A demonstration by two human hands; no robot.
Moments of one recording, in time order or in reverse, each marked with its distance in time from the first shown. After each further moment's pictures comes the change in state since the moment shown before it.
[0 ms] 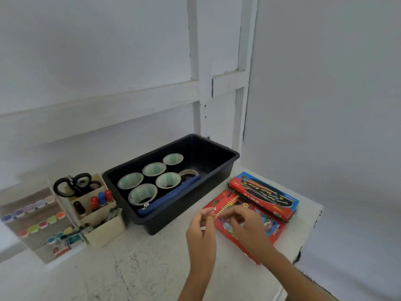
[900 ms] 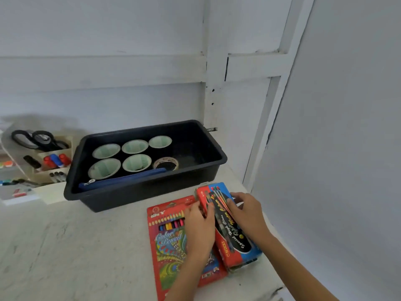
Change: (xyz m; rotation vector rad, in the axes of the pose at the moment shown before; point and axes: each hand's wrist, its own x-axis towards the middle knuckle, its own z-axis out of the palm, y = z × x) left_hand 0.067 -0.027 0.197 0.314 0.357 -0.219; right_hand 0.151 0.143 -0.090 -0.012 -0.267 0.027
